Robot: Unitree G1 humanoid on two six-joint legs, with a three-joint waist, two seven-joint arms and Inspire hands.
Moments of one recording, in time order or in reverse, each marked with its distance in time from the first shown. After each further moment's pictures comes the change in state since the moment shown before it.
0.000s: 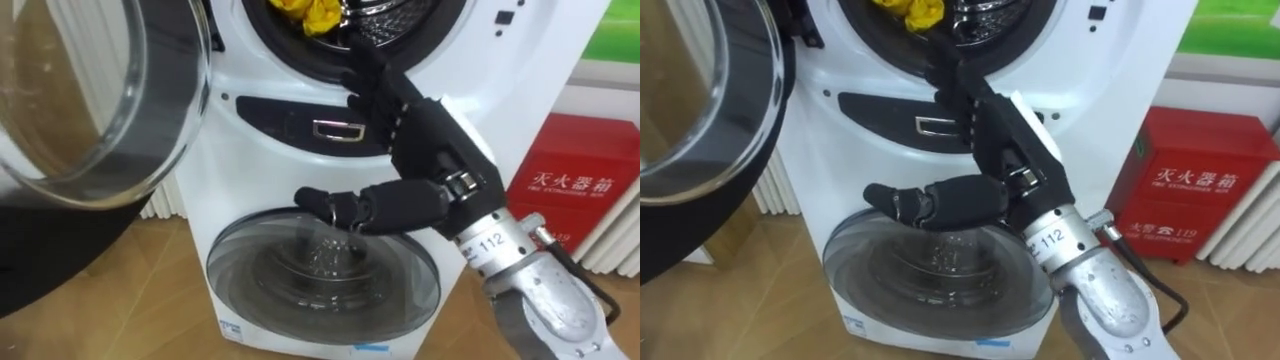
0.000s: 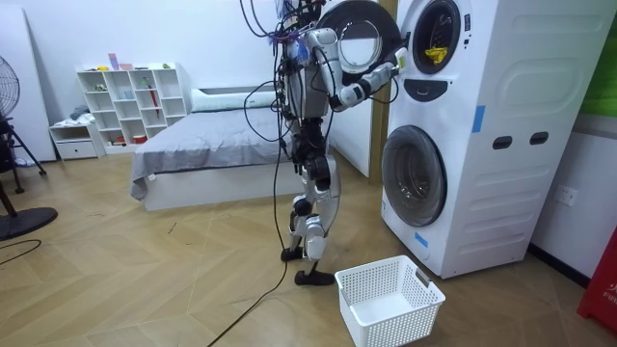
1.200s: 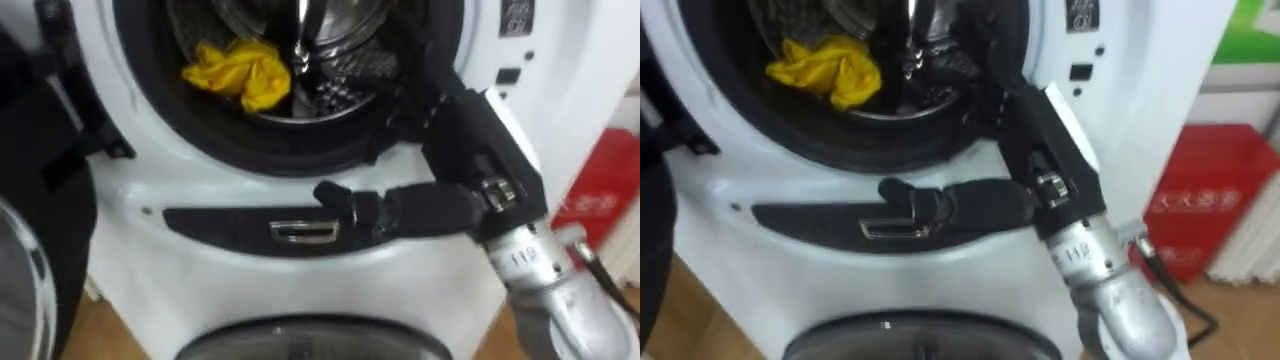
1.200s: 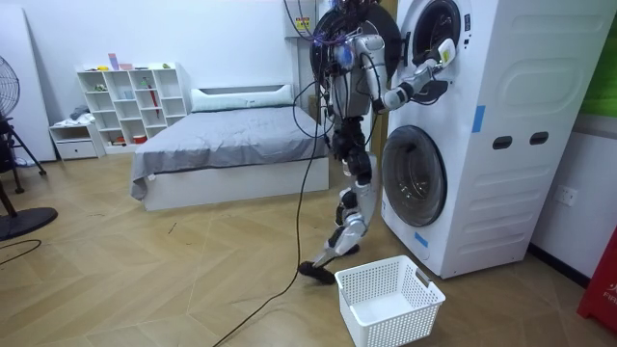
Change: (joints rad) left arm -0.099 0.033 0.069 -0.049 -0.027 0.033 -0.010; right arm 0.091 -0.088 0.026 -0.091 -0.054 -0.100 -0.067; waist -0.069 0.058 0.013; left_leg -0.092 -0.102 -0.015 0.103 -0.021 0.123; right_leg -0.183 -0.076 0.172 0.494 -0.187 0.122
